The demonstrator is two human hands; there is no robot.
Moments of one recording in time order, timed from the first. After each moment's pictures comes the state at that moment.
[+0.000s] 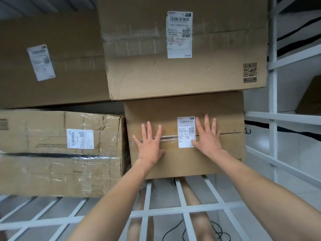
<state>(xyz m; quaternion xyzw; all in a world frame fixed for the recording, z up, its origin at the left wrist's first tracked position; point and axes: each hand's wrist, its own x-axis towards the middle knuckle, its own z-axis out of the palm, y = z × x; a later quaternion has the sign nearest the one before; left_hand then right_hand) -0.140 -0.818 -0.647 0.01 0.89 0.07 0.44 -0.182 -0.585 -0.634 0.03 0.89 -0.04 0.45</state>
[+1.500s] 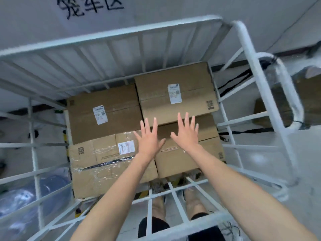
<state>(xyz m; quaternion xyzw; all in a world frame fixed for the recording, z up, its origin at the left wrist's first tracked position) -0.205 -0.932 -0.296 0.03 0.95 0.16 0.27 -0.212 -0.769 -0.281 0.10 0.95 -0.10 0.27</state>
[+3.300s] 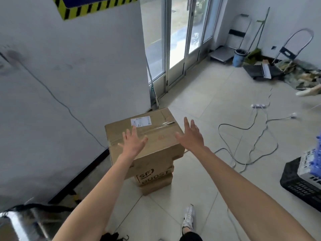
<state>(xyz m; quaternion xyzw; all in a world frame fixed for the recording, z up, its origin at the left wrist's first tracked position) -0.237 0.176 -0.025 0.22 0.93 0.23 0.18 -0.069 0.357 -0.004 0.42 0.87 -0.26 -0.01</state>
